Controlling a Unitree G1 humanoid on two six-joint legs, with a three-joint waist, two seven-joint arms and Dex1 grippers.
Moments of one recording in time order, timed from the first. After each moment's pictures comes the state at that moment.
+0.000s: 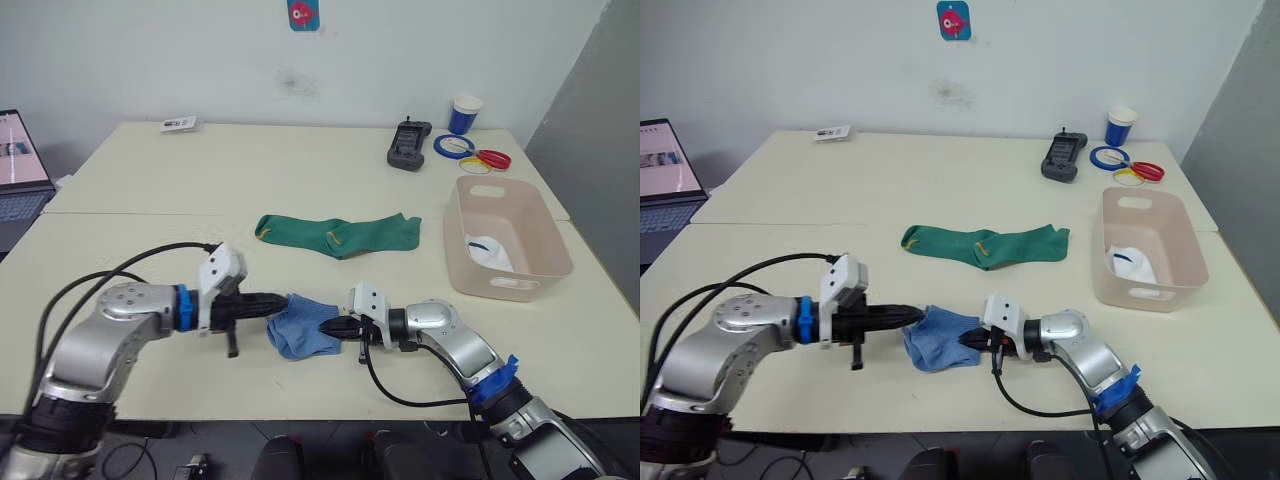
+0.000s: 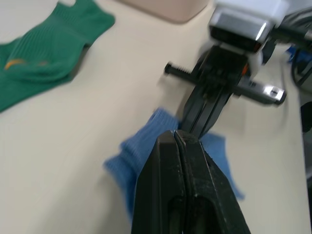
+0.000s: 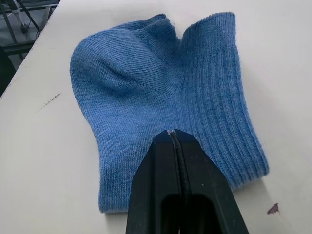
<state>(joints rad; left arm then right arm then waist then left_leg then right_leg) -0.25 0.77 -0.02 -0.27 -0.47 0.60 -1.08 -0.46 -0.31 0.45 0.15 0.13 0.21 0.98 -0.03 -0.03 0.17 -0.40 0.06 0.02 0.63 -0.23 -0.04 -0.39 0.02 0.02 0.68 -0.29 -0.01</state>
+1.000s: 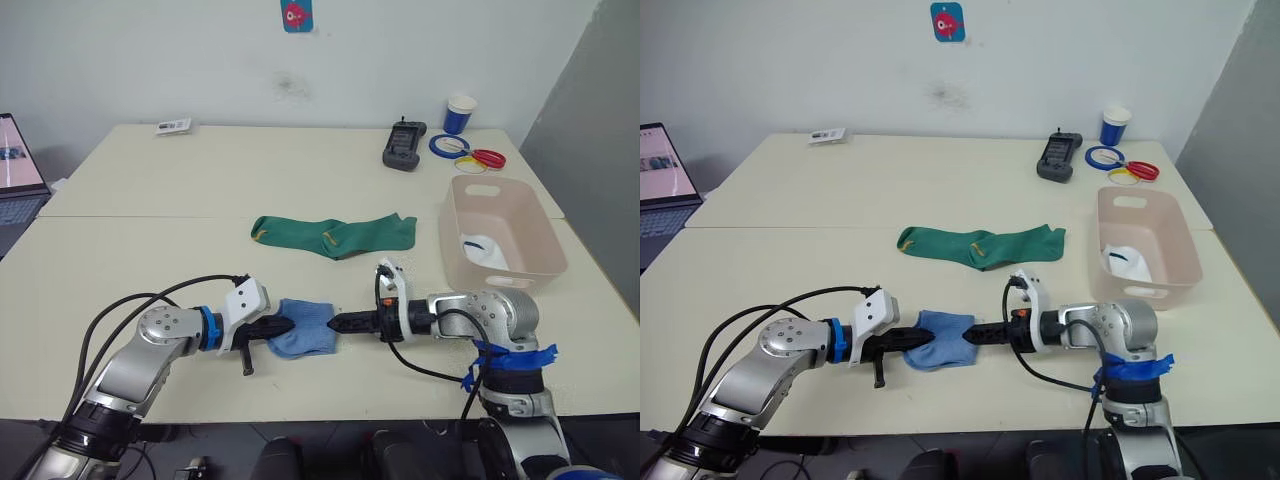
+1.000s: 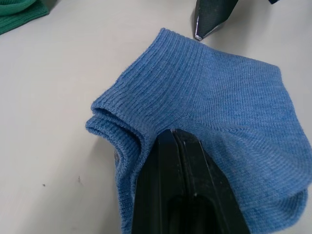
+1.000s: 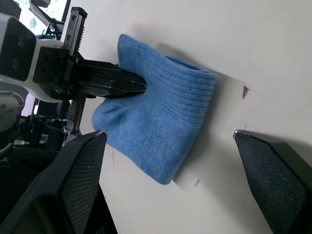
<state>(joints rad) -0.19 0.76 -0.14 -0.08 -0.26 0.32 -1.03 -0.57 -0.07 -0.09 -0.08 0.58 1.60 0.54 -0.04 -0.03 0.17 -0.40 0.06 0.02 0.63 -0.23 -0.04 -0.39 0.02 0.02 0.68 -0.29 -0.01</state>
